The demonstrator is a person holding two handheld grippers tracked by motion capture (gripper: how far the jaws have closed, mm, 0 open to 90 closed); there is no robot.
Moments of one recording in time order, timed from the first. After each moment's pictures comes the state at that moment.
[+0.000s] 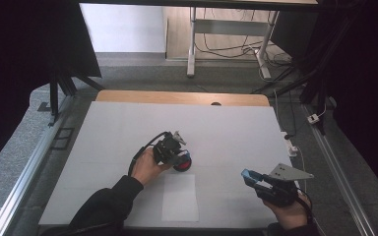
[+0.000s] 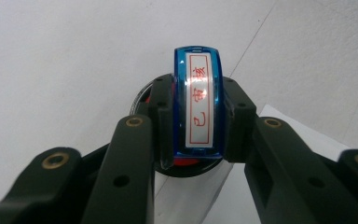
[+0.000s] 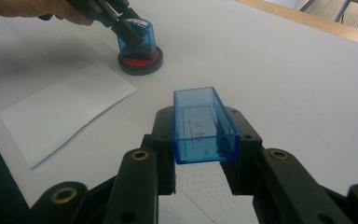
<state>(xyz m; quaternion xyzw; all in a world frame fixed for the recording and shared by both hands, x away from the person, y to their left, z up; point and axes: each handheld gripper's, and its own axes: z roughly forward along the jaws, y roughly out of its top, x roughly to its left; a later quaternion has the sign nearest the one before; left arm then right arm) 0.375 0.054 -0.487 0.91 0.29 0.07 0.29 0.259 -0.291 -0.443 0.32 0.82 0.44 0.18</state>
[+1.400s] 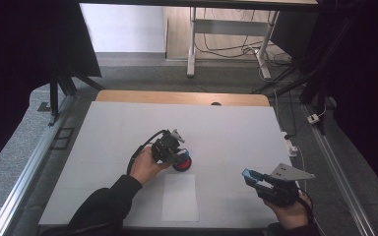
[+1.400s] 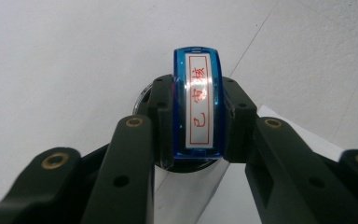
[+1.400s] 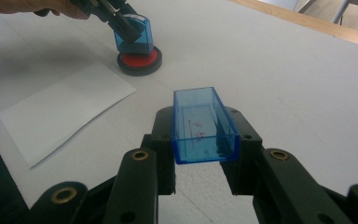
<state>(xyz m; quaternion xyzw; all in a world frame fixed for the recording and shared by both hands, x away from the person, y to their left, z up) 0.377 0.060 -0.482 0.91 0.30 0.06 0.29 0.259 -0.293 -0.443 0.32 0.82 0.44 0.19</state>
